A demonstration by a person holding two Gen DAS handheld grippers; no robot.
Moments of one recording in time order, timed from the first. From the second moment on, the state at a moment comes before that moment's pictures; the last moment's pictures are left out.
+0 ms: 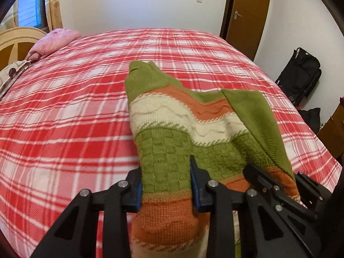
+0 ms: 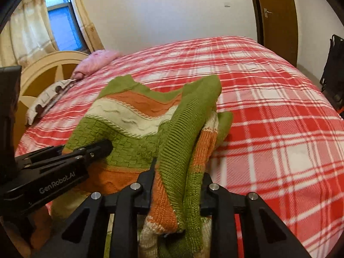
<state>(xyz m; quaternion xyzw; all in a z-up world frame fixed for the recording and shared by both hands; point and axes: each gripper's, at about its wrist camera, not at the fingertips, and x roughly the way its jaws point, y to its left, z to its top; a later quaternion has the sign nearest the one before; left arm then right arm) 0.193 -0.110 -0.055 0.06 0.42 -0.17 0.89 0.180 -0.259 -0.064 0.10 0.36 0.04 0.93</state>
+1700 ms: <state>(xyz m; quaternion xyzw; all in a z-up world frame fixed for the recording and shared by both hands) 0.144 0.106 -0.043 0.02 0.39 -0.02 0.92 0.158 -0.027 -0.050 0.05 0.36 0.21 0.91</state>
